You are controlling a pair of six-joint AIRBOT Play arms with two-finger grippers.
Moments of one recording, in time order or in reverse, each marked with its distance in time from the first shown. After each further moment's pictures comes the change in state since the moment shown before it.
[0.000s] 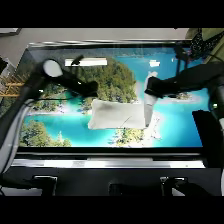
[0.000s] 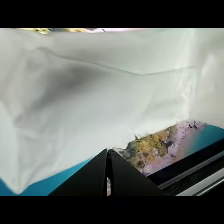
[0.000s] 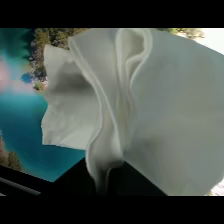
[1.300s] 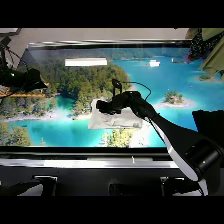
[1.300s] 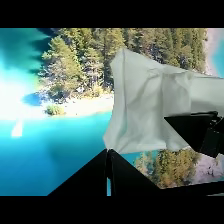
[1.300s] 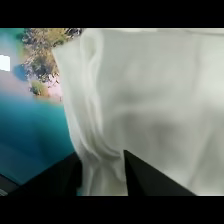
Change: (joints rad) left arm 0.356 0.312 -0.061 0.097 -0.191 0.050; right arm 0.436 -0.445 0.000 0.061 0.436 0.154
